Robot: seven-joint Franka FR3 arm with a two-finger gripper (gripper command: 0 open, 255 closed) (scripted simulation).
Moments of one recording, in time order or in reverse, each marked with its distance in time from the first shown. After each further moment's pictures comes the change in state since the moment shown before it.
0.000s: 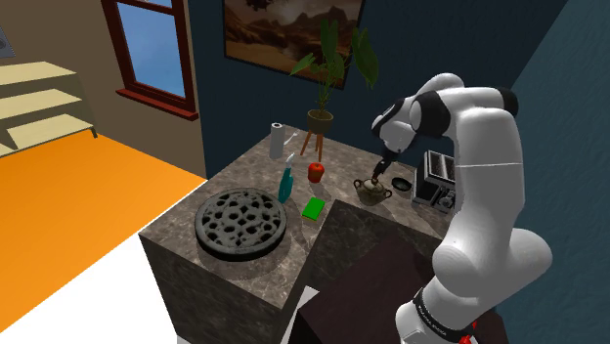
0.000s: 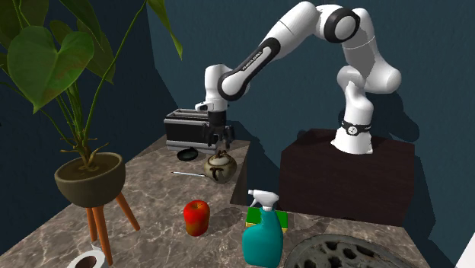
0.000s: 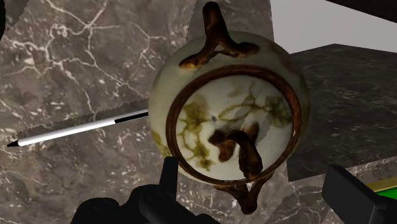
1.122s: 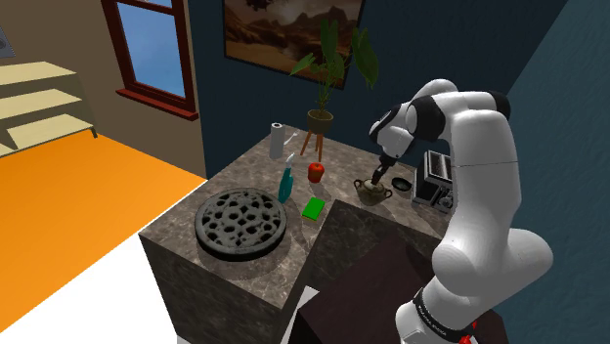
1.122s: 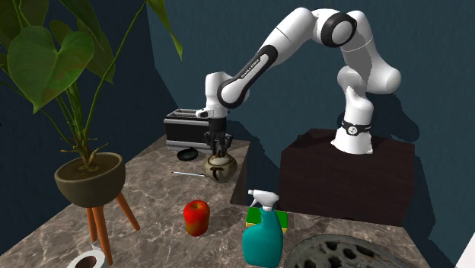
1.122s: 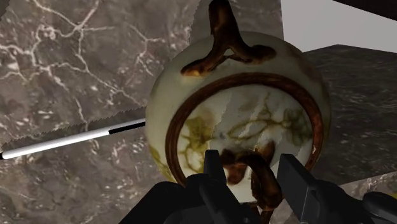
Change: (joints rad) arm -0.016 0.050 0.023 0.007 0.028 0.040 -0.022
